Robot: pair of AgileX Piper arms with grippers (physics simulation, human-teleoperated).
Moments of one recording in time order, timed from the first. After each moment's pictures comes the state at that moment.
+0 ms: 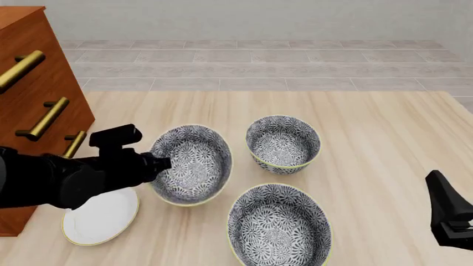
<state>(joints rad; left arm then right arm) -0.37 1.52 -0.53 -0.17 -0.44 -0.01 0.06 0.00 -0.03 0.00</state>
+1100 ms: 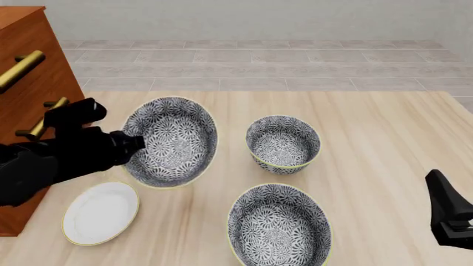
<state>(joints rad) -0.32 1.20 -0.54 0.05 -0.45 -0.01 0.07 0.00 -0.04 0.00</state>
